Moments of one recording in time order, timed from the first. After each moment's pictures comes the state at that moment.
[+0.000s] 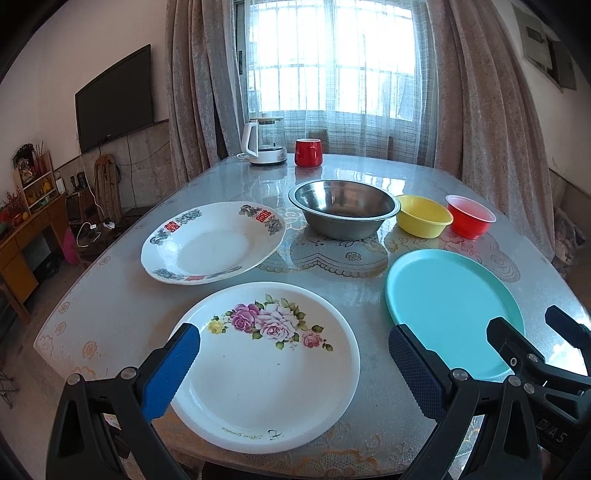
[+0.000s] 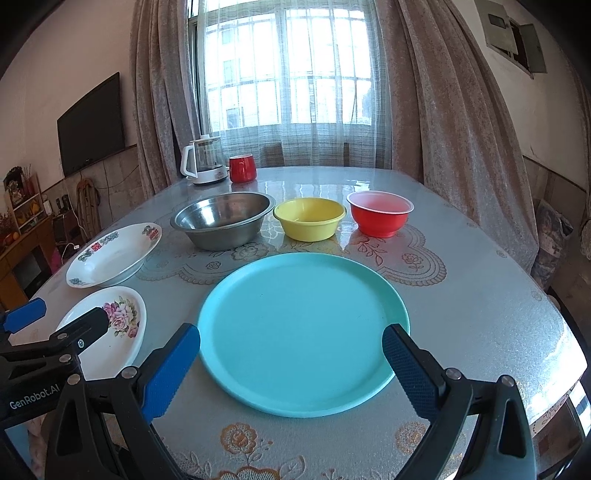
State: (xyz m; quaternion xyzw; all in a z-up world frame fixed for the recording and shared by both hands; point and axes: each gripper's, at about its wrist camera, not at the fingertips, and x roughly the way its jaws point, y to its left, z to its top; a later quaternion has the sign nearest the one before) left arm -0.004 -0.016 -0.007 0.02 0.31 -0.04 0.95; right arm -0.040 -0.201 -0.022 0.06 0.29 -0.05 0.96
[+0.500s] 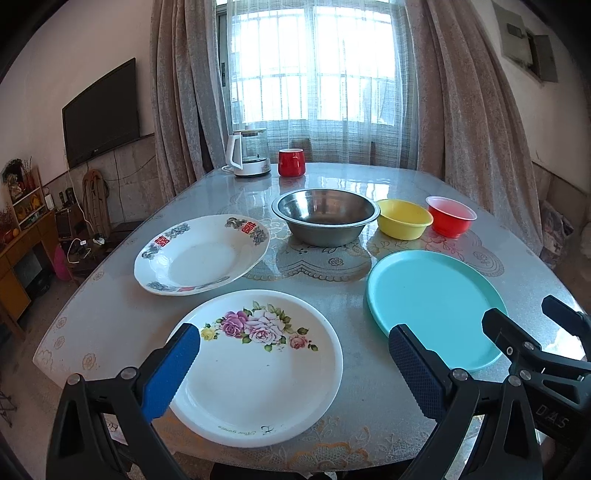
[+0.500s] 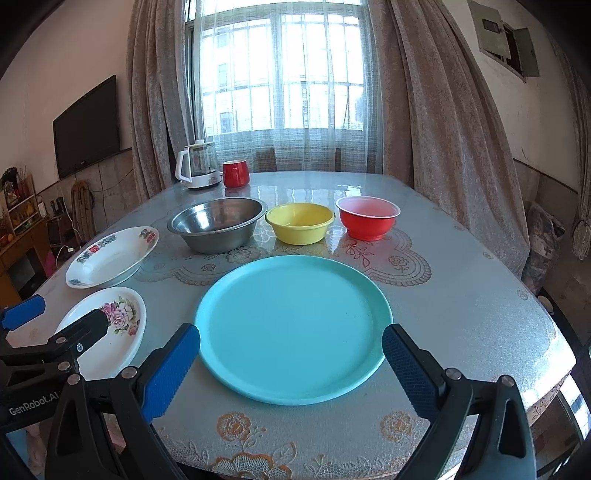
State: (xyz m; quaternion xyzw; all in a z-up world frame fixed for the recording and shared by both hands) left arm -0.017 -0.020 0.003 0.03 0.29 -0.08 0.95; right arm -0.056 -0.204 -0.013 0.06 0.28 -0.07 0.96
